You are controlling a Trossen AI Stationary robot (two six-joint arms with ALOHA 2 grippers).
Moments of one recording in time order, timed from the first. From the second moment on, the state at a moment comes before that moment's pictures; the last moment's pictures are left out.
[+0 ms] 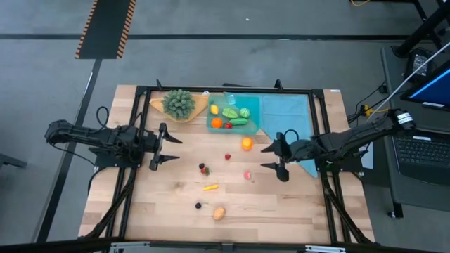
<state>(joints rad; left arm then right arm) -0.11 0.31 0.16 0.08 -0.02 0.03 0.28 1.02 0.54 -0.07 0.23 0.28</state>
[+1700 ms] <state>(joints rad) -0.14 0.31 0.16 0.08 -0.02 0.03 0.35 1.77 1.05 -0.47 0.23 0.41</state>
